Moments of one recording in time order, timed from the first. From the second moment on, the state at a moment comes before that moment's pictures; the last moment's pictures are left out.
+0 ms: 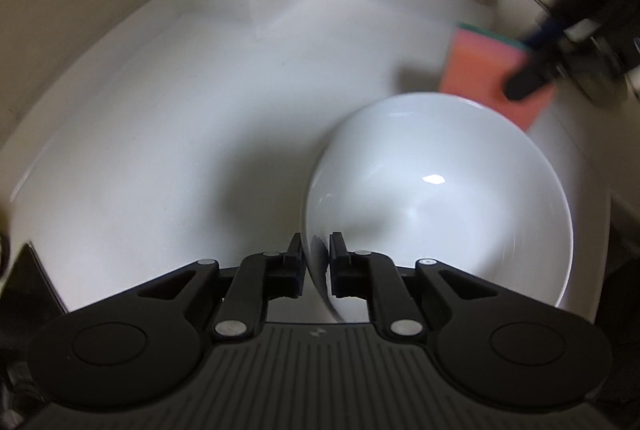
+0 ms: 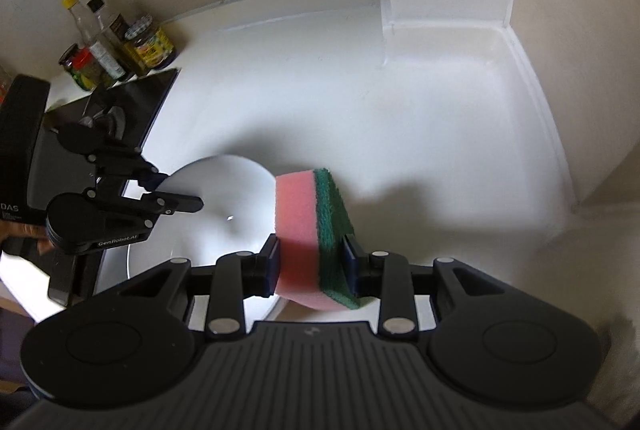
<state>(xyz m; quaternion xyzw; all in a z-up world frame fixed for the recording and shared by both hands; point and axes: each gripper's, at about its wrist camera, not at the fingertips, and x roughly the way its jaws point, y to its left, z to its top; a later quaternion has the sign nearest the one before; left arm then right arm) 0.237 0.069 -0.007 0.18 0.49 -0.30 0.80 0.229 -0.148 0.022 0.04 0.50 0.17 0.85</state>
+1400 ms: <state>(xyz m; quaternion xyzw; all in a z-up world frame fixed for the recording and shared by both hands) 0.162 0.082 -0.003 0.12 0.49 -0.19 0.84 0.215 -0.135 0.022 0.01 0.48 0.18 0.86</state>
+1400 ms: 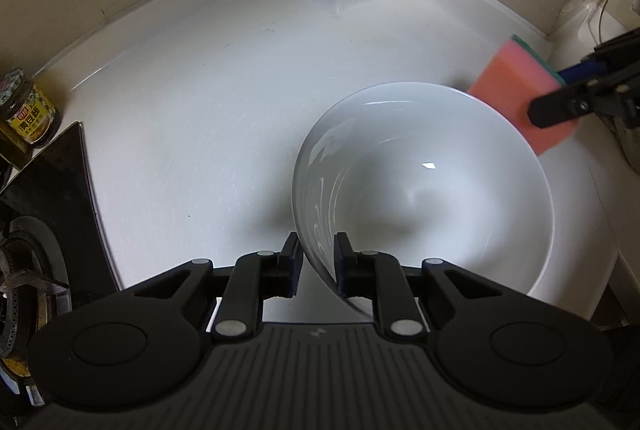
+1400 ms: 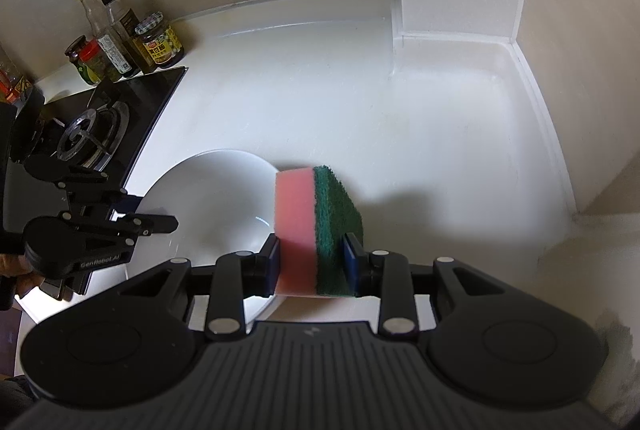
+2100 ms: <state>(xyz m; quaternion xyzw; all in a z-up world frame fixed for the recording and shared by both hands) 0.188 0.103 -0.008 0.05 0.50 -0.19 0.84 0.225 -0.156 0.020 0.07 0.50 0.19 0.84</state>
